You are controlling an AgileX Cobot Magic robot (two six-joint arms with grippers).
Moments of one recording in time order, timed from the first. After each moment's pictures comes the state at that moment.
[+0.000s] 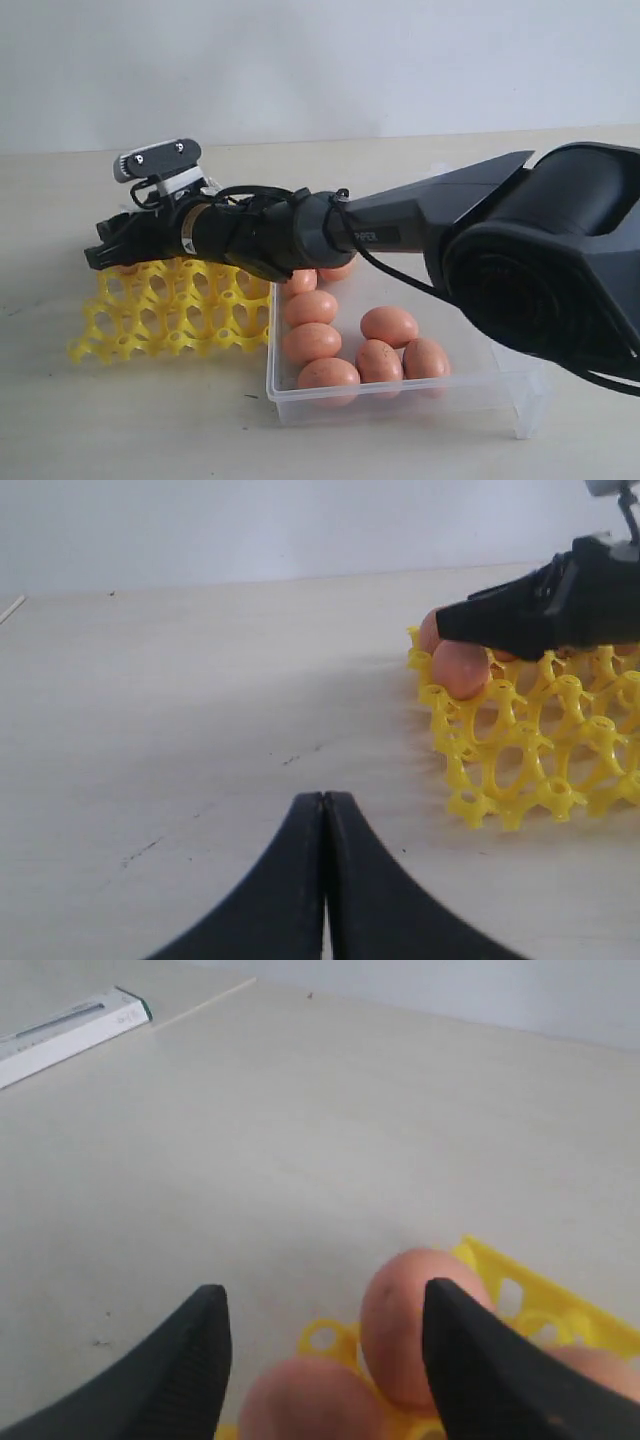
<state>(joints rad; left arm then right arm) -0.01 0.00 0.00 0.02 0.37 0.01 0.80 2.47 -1.76 -0.52 -0.32 0.66</state>
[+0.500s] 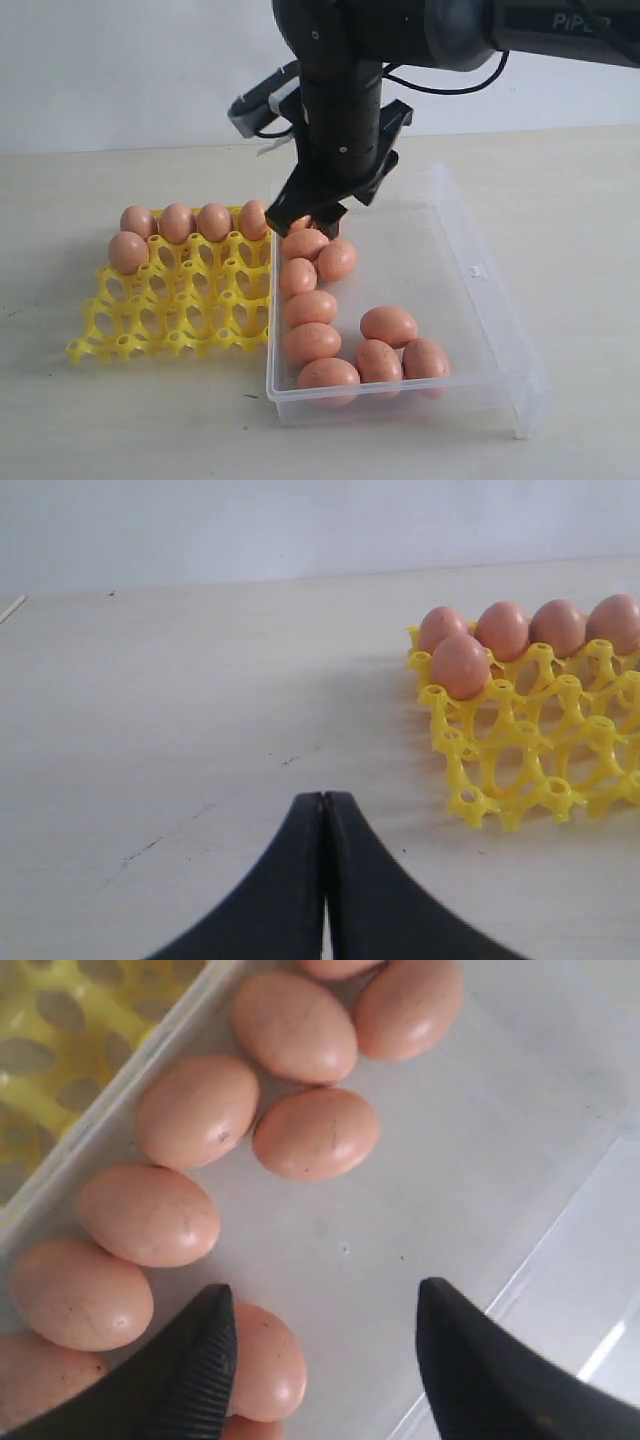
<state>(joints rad) -0.01 0.00 0.00 0.02 0.37 0.01 0.71 2.05 -1.76 -0.24 1.19 0.01</state>
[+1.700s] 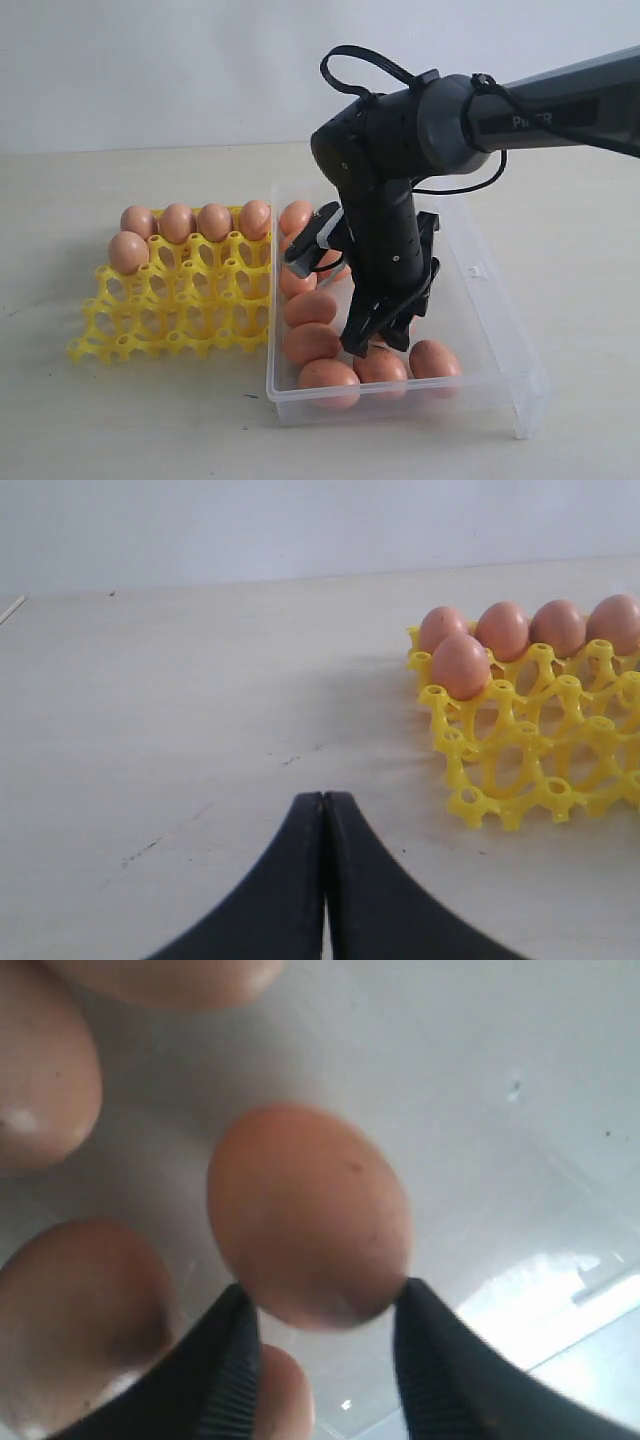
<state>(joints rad) -0.01 0.00 0.00 0.02 0.37 0.01 0.67 2.13 -1.49 -0.21 1.17 -0.20</state>
